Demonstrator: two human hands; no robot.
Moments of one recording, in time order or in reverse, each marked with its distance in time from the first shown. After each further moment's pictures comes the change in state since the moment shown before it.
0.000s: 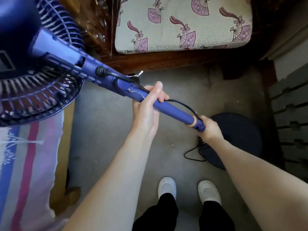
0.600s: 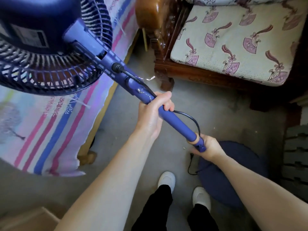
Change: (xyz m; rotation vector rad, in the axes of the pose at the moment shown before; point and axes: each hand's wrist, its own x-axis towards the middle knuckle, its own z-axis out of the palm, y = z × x) left_hand -0.097 0.122 -0.033 -0.059 0.220 0.050; right_hand -0.102 -0.088 -0.025 -0.124 -0.311 -0.327
